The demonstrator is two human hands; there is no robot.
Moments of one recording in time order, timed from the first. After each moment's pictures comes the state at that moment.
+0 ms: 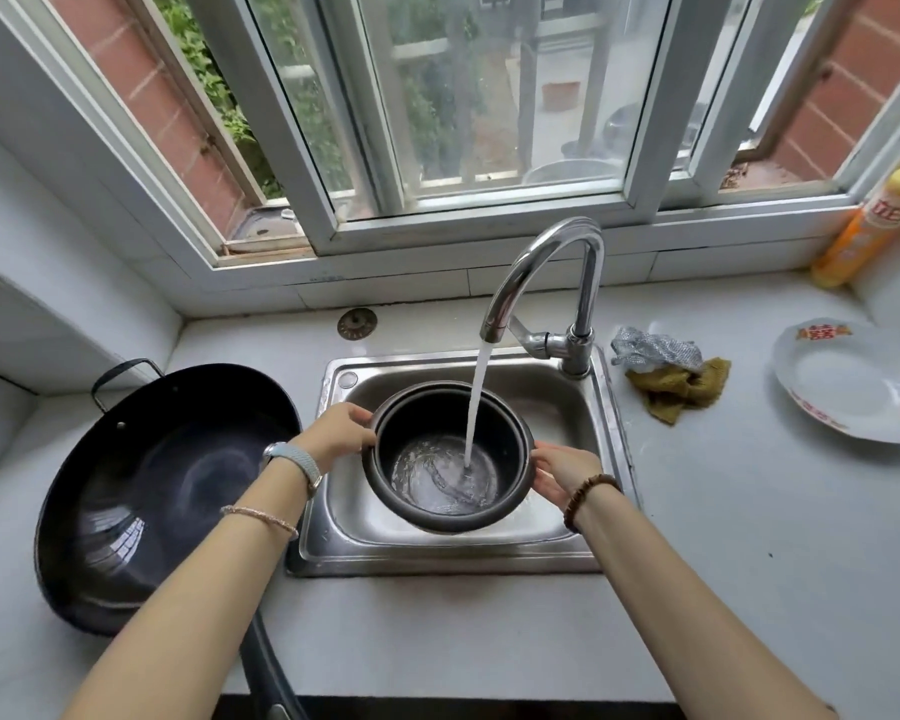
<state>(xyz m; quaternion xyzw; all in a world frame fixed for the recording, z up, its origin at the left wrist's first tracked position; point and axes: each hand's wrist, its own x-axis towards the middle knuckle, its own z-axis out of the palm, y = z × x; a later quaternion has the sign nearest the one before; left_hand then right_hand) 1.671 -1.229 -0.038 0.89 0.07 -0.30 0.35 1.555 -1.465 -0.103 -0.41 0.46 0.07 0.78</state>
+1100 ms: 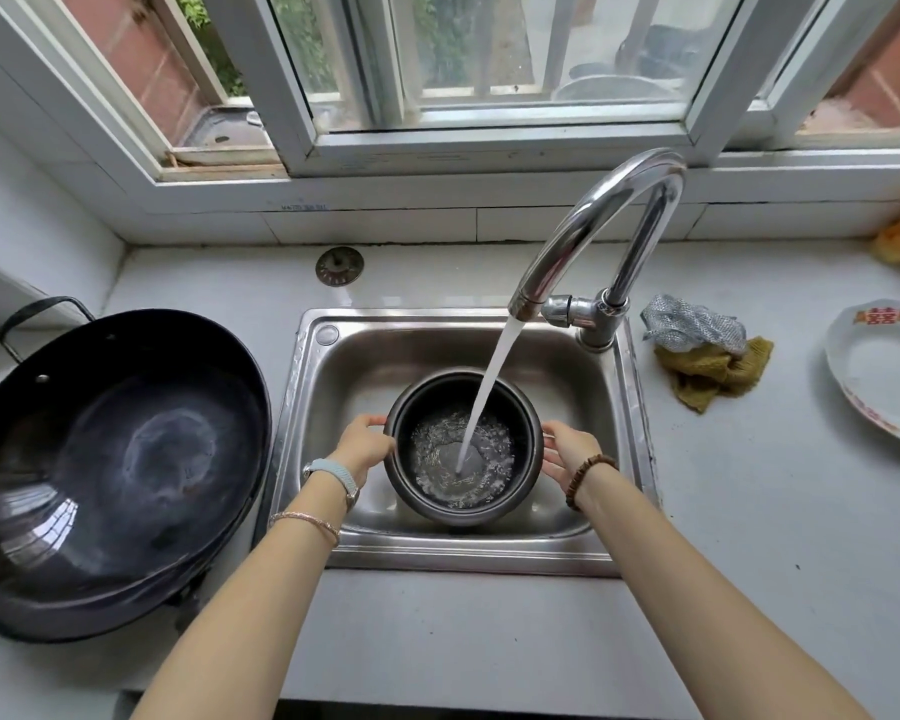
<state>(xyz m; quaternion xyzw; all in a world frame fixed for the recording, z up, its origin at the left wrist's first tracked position) 1.677 -1.242 -0.181 0.77 0.25 -0.35 0.47 1.597 -1.480 -0.181 -0.47 0.53 0.11 0.70</state>
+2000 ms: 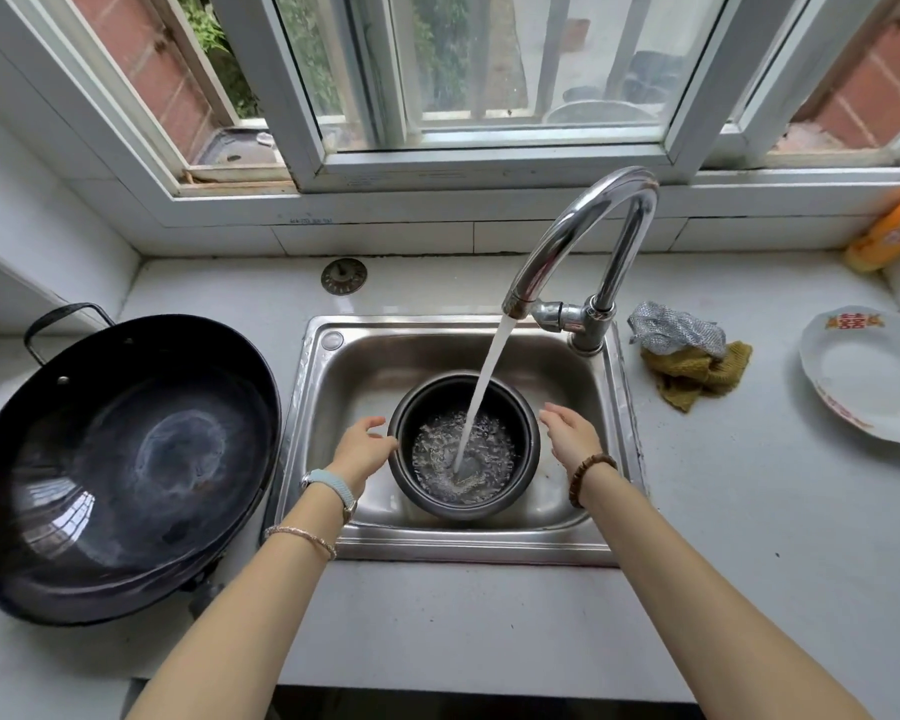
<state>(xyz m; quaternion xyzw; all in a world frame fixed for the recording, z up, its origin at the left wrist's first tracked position) 1.656 -1.236 -0.157 0.81 0.19 -0.30 0.46 1.584 -1.483 -0.156 -0.66 0.42 0.07 0.62</state>
